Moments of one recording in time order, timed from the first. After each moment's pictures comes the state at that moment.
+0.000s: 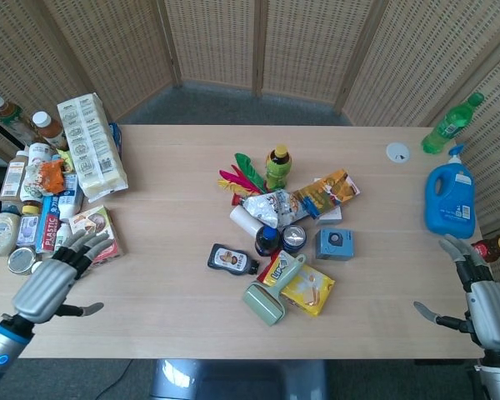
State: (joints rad) left arm -0.30 -0.99 0.02 -1.83 1.73 1.26 -0.09; right arm 0.04 -1.03 0.05 -1.77 -1.63 1.58 0.30
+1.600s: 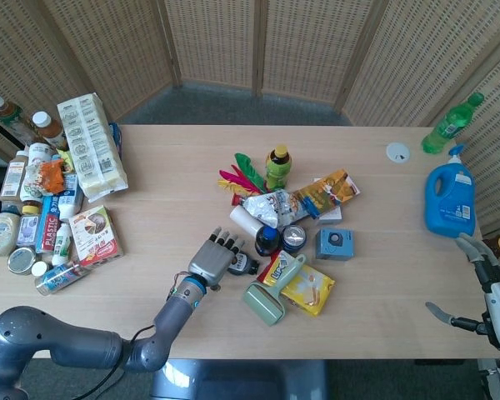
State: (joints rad) left arm -1.03 -1.81 -0.14 -1.54 0.50 1.02 1.01; right arm 0.03 -0.98 0.04 -1.73 -1.62 1.61 0.48
